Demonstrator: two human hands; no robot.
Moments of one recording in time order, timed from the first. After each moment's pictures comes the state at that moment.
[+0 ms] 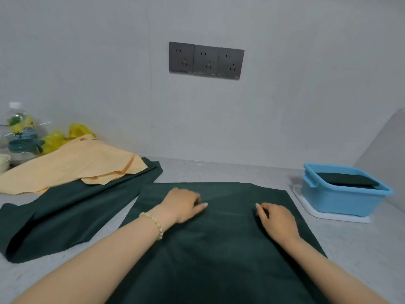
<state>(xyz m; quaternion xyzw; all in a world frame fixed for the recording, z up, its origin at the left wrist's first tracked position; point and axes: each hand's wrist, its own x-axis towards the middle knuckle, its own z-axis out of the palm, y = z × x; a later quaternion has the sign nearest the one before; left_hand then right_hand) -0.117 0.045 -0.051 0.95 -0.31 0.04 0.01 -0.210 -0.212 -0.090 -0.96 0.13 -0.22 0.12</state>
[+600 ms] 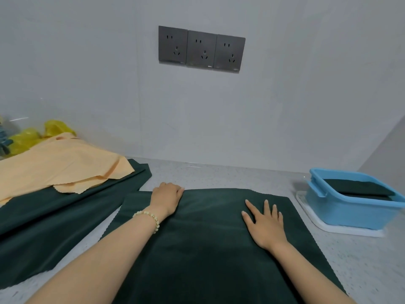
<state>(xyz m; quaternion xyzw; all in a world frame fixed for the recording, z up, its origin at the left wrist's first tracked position) -0.030 0.033 -0.082 0.97 -0.18 0.05 0.16 -0.149 -0.220 -0.118 -0.97 0.20 -0.02 0.11</state>
